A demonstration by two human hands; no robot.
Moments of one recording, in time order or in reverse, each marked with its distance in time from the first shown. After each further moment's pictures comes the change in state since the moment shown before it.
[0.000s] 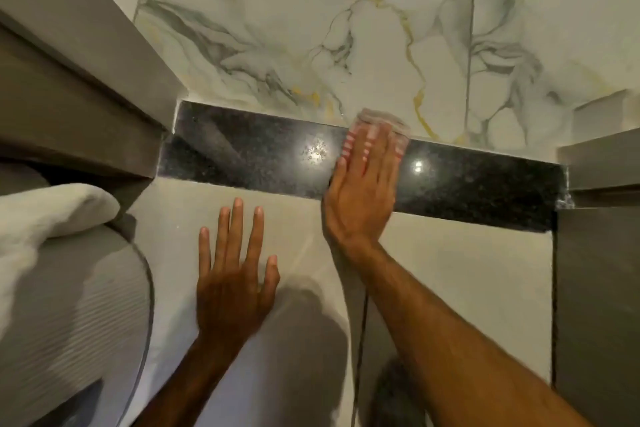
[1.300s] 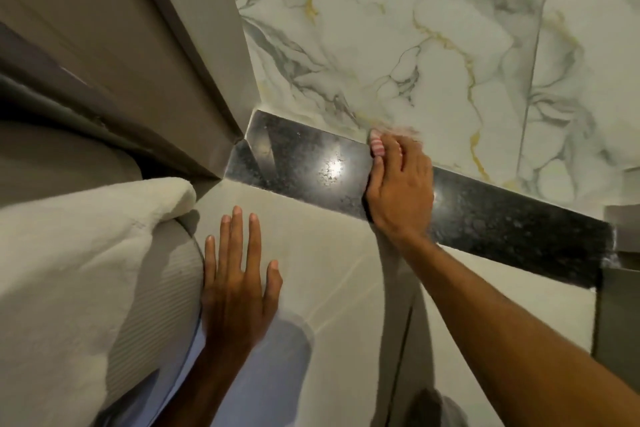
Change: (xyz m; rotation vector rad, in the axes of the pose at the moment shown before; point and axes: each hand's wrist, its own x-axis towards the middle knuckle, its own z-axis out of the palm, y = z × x) left_hand -0.012 -0.047 -0.015 -0.008 0.049 -0.217; right_hand 0.040 -0.029 -0.011 0.017 0.024 -0.315
